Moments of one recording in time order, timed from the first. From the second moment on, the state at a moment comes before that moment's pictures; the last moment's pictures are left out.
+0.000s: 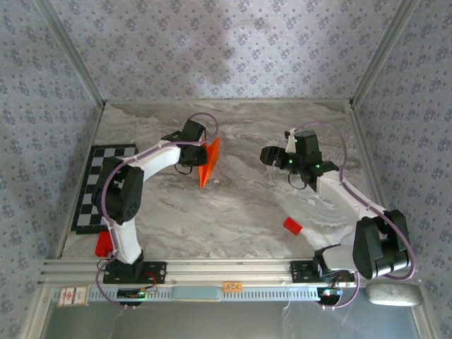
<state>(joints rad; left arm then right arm) -0.50 1.87 1.32 -0.52 -0.01 -0.47 0.28 1.32 0.85 -0.19 -0.29 0.48</state>
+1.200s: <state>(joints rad) -0.94 2.07 1.58 -0.74 -0.59 -0.34 0.14 1.22 0.72 -0.15 -0.21 0.68</state>
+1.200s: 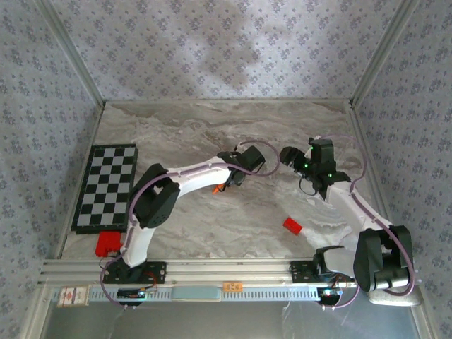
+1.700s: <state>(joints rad) -0.93 2.06 1.57 -0.74 -0.38 -0.43 0.12 1.22 0.70 -0.14 -0.22 0.70</state>
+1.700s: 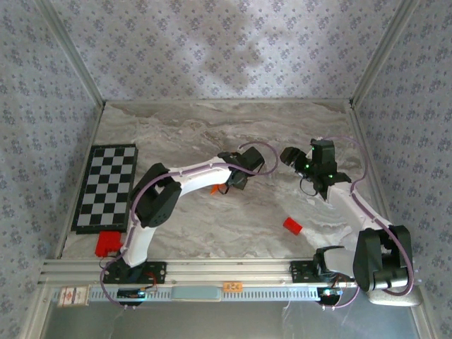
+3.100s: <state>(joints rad) -0.64 1.88 1.12 -0.23 0.16 -0.76 0.30 1.45 0.71 -0.01 -0.39 0.73</state>
